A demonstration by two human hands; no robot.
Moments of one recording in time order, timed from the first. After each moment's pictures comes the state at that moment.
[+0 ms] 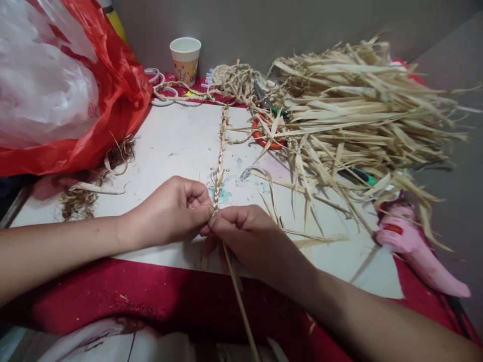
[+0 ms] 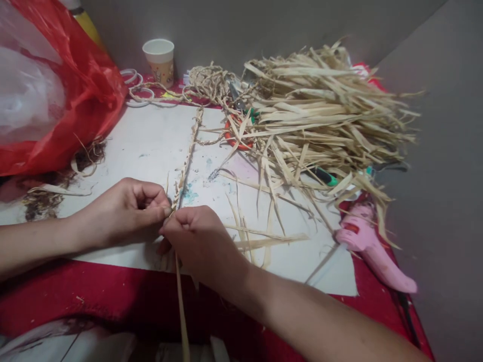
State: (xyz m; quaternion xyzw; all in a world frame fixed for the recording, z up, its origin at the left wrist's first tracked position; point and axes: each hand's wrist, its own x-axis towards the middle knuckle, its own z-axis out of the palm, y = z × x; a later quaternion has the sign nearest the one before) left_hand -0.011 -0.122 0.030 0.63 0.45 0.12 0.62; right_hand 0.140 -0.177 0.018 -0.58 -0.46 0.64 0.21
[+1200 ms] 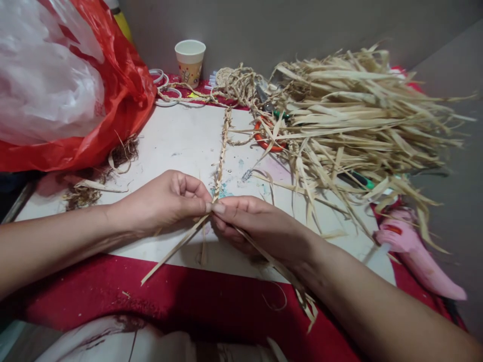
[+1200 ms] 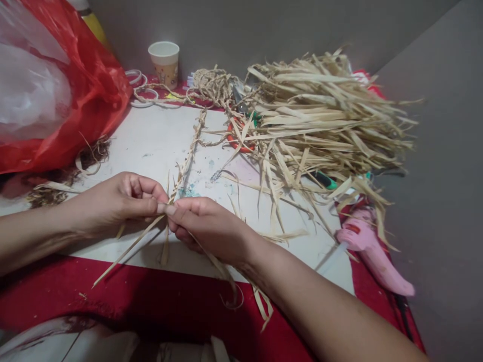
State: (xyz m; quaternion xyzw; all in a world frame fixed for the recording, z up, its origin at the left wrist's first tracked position) left_hand -0.020 -0.115 0.033 0.50 0.47 0.14 0.71; right_hand 0.154 -0.158 0.019 -0.44 -0.38 0.79 0.22
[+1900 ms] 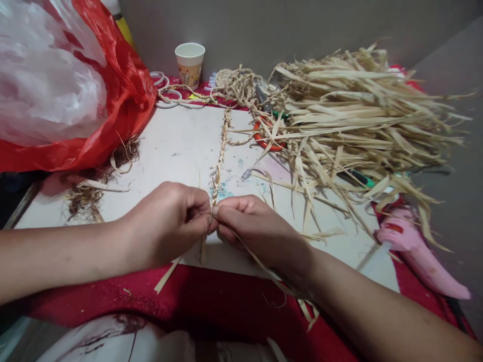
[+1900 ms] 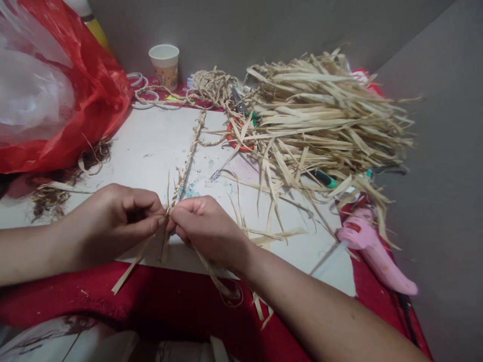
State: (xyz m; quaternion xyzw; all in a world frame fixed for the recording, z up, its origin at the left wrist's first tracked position) left_hand -0.020 -0.137 0.049 0.79 0.45 0.08 0.40; right_hand 0.146 -0.163 0.017 -0.52 -0.42 0.70 0.25
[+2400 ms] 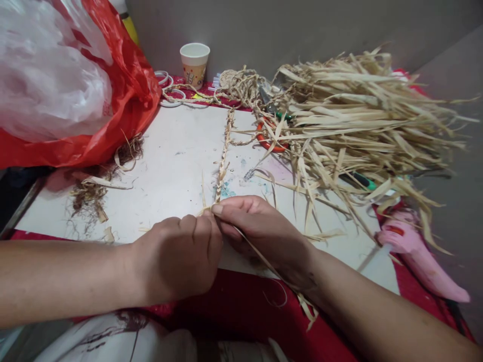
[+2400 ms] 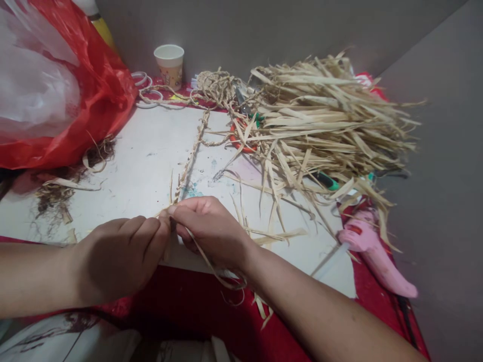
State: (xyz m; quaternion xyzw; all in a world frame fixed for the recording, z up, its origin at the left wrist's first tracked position) left_hand -0.018 -0.181 0.030 0.95 0.25 0.04 -0.20; right_hand 0.144 -0.167 0.019 -0.49 -0.35 0.76 0.25
